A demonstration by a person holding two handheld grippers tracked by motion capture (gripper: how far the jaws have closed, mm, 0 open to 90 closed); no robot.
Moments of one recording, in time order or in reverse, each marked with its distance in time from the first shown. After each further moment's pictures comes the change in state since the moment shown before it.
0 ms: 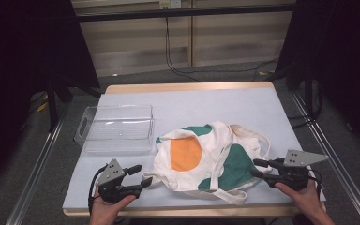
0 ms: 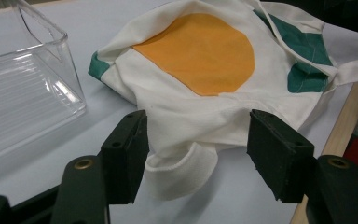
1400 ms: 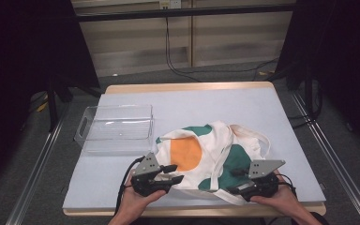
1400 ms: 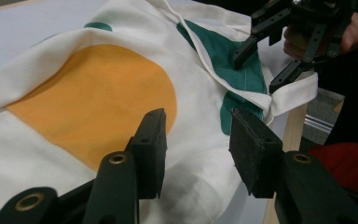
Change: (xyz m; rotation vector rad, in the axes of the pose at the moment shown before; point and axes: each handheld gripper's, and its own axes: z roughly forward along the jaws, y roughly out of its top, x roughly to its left) left arm -0.042 0.040 0.068 0.064 -0.217 0.137; right arm 0.028 -0.005 0.063 0.187 0.141 -0.149
